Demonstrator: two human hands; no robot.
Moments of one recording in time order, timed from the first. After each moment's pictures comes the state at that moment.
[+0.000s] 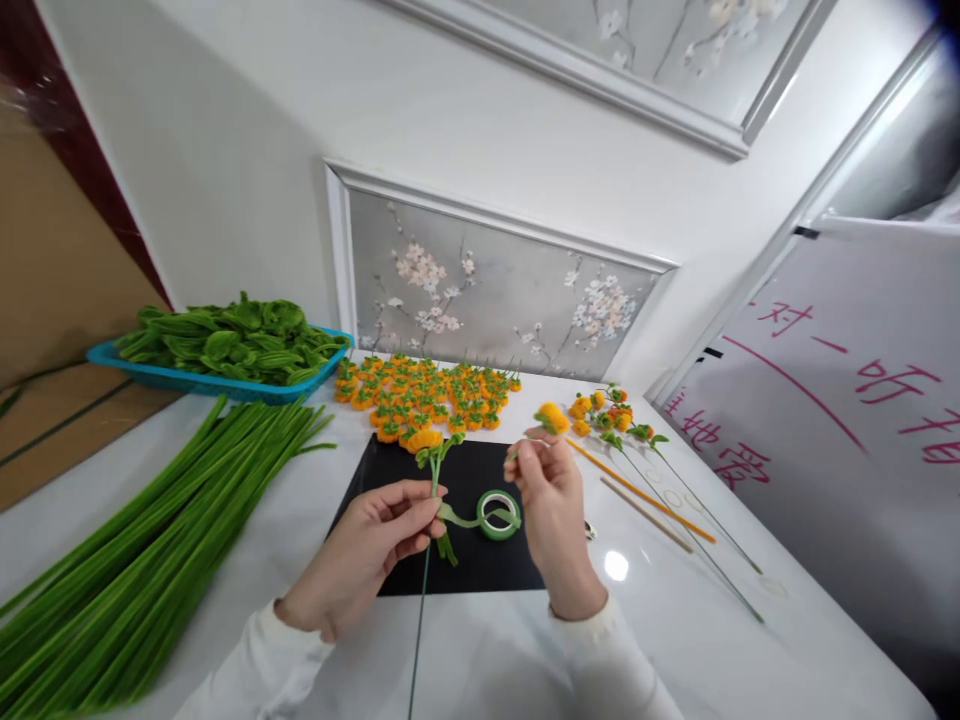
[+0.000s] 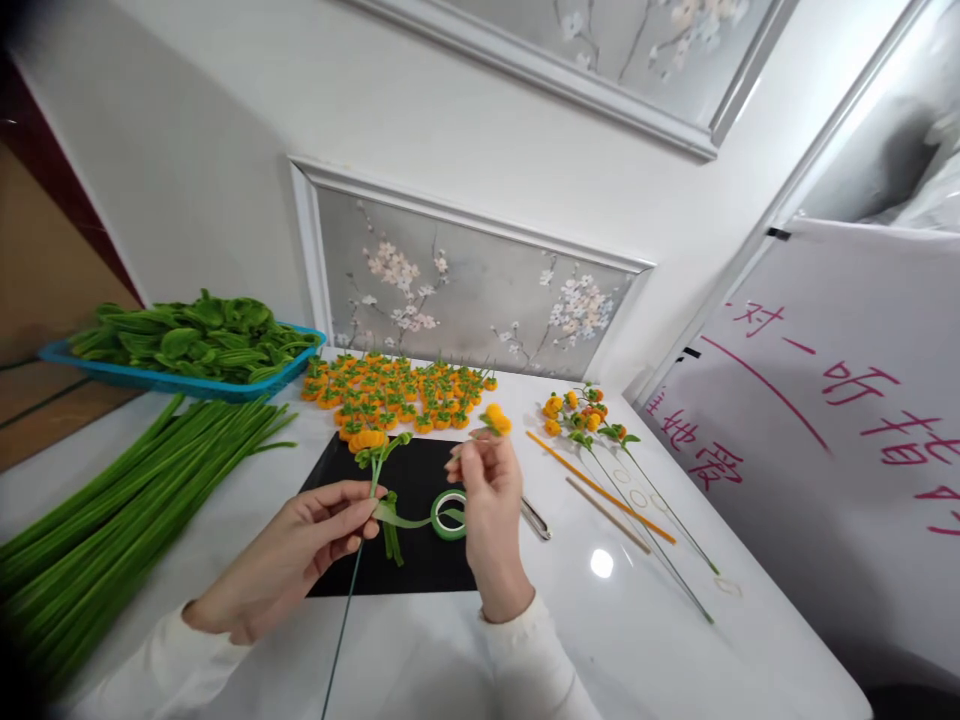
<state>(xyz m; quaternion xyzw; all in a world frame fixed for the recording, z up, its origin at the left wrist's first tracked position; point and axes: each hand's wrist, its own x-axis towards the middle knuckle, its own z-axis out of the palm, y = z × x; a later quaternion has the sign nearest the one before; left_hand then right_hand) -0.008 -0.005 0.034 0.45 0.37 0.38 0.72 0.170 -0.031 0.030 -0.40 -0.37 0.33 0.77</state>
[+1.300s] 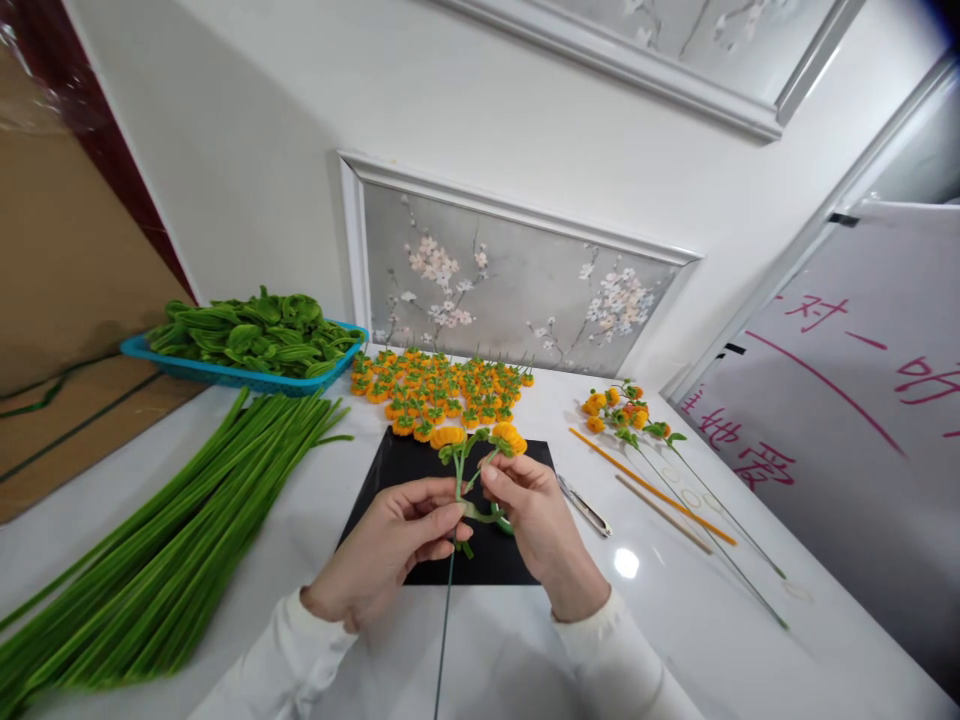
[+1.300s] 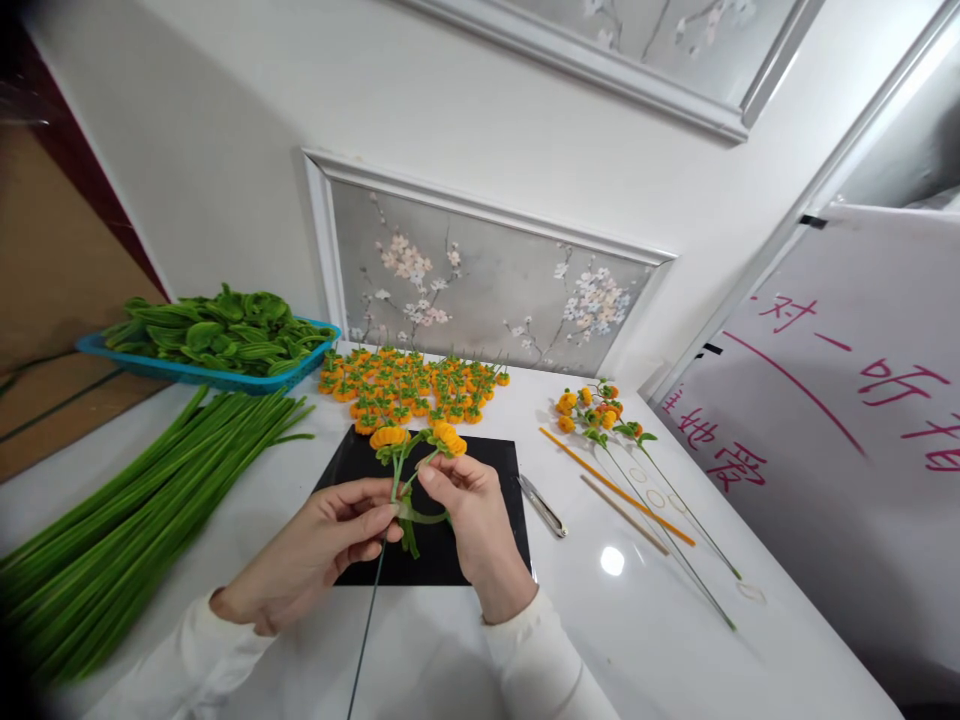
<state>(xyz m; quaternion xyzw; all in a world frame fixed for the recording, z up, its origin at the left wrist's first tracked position) -0.005 -0.009 0.032 0.45 0.36 0.35 0.74 0.151 -0.033 0.026 -0.40 -0.37 0.50 0.67</state>
